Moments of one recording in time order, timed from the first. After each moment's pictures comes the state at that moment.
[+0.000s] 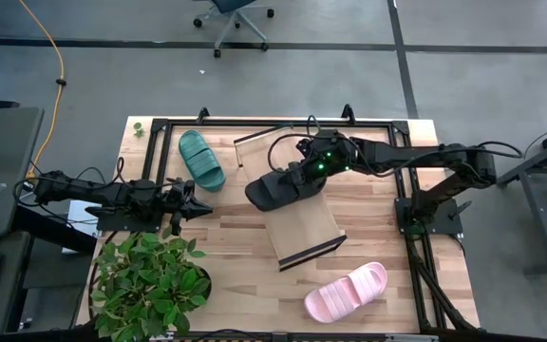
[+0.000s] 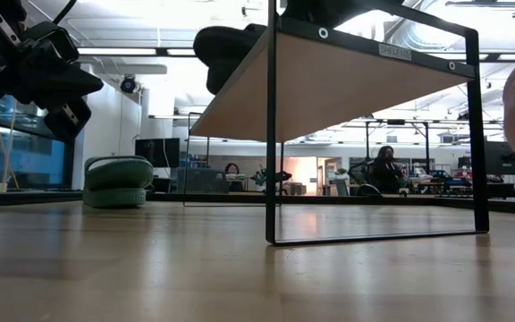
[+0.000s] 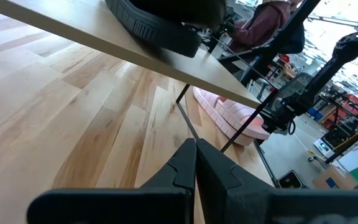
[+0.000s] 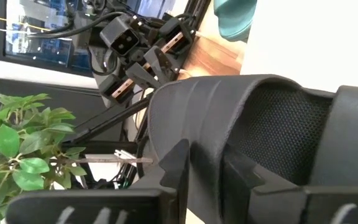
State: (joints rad) left arm -0.03 0.17 0.01 0.01 -0.03 -0.53; right arm -0.14 1.47 1.18 -0.20 -0.26 1.08
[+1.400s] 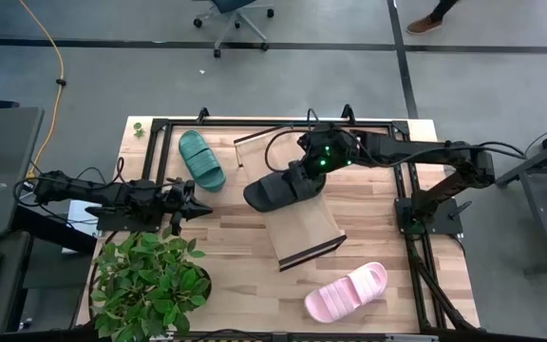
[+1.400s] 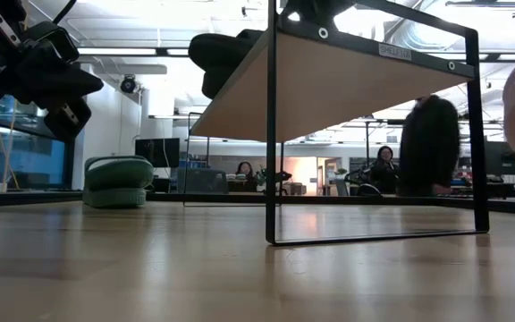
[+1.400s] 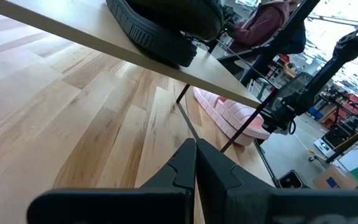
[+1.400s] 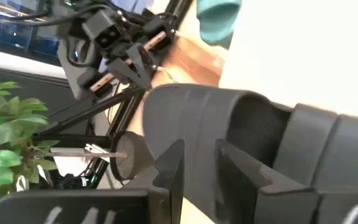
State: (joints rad) left arm -0.03 0.17 0.01 0.01 -0.03 -0.52; right arm -0.16 1.48 1.34 -0.48 -0.21 0.94
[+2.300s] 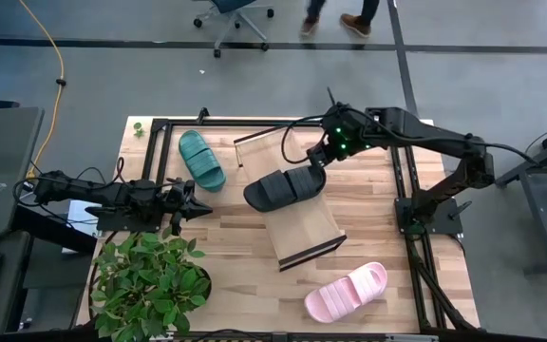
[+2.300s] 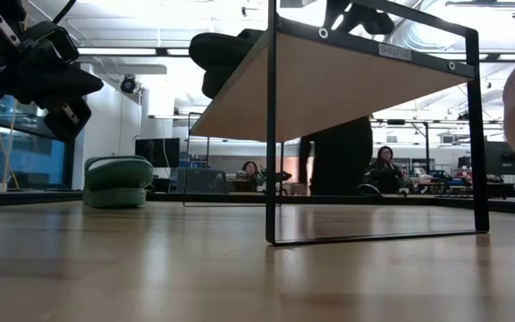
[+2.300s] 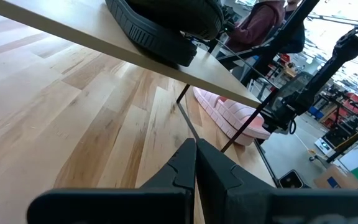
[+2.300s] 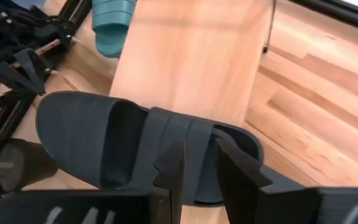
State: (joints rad) left arm -0.03 0.17 0.01 0.01 -0.03 -0.52; right arm -0.21 1.48 1.67 -1.13 0.05 0.75
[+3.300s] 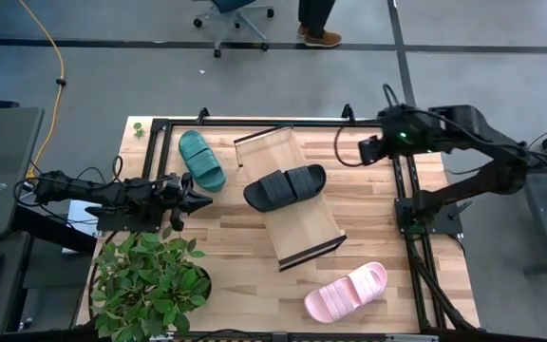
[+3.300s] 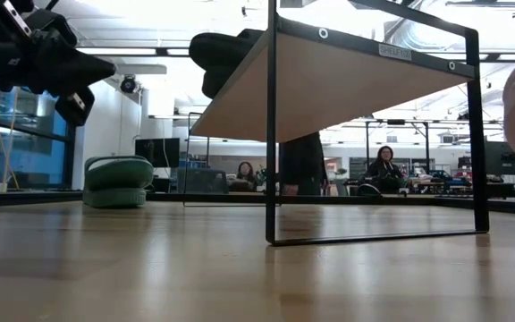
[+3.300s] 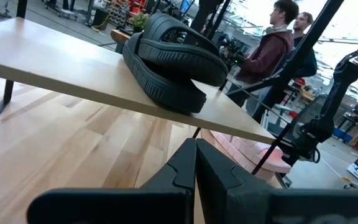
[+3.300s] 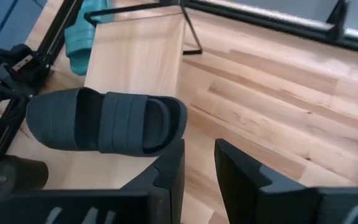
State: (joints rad) left arm -0.03 0.17 0.01 0.12 -0.16 -0.42; right arm -0.11 1.20 1.71 -1.46 0.27 0.96
